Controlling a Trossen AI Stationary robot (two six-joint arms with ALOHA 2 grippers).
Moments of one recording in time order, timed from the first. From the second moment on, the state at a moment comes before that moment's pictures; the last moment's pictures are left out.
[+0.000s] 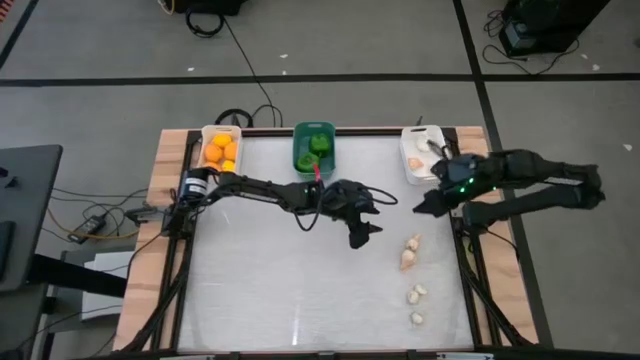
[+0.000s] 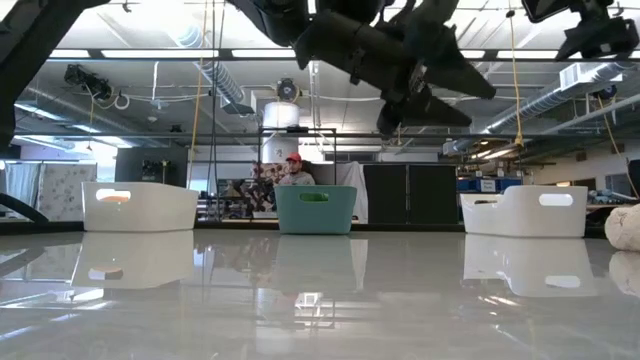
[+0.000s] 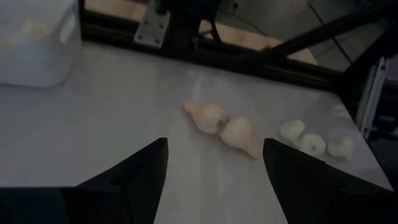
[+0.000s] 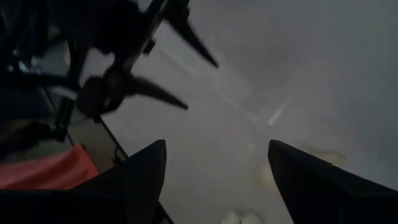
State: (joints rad) left arm 0.00 2.07 1.58 0.04 0.10 -0.22; right arm -0.01 0.78 1.04 -1.11 -0.11 1.09
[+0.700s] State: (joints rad) left arm -0.04 2.31 1.60 0.46 0.10 -0.34; right arm 0.33 0.91 1.04 -1.05 -0.19 1.21
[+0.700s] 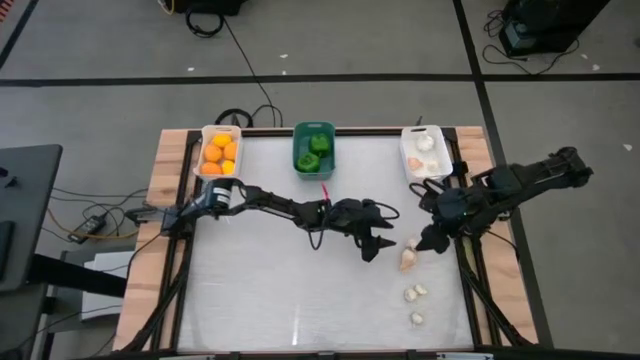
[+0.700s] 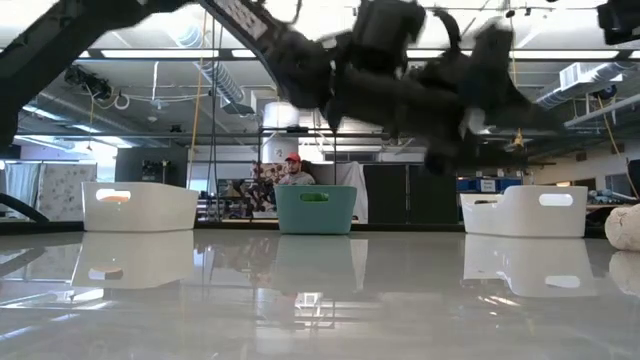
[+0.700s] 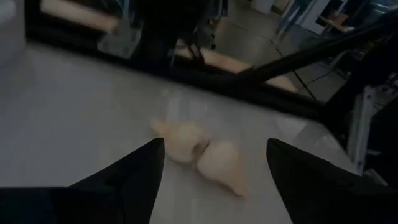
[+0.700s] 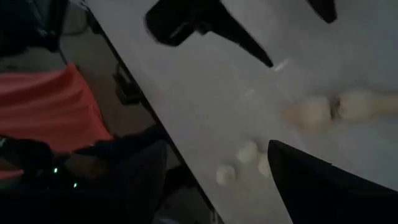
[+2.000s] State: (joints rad) left arm -0.19 2.68 2.15 0.14 -0.27 -0.35; right arm 0.48 0.91 1.04 -1.35 -0.17 1.28
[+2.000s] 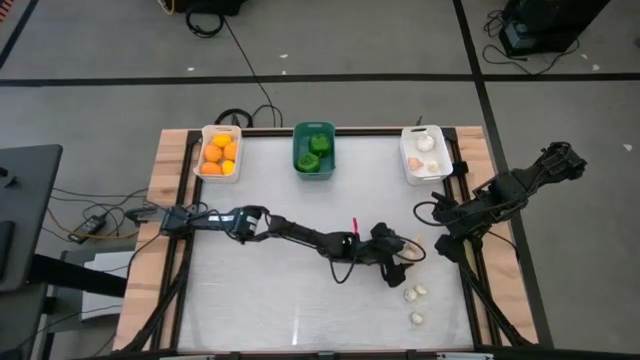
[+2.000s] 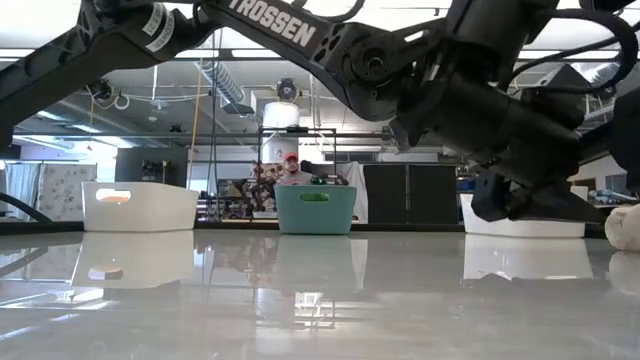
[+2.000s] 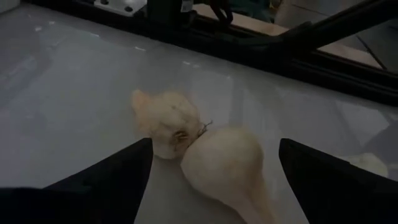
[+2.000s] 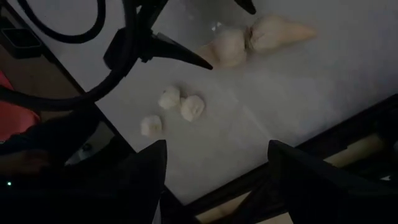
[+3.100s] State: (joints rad) left arm -0.15 2.67 2.33 -0.10 -0.37 -0.14; right arm 0.48 0.90 1.04 -1.34 -0.05 1.28
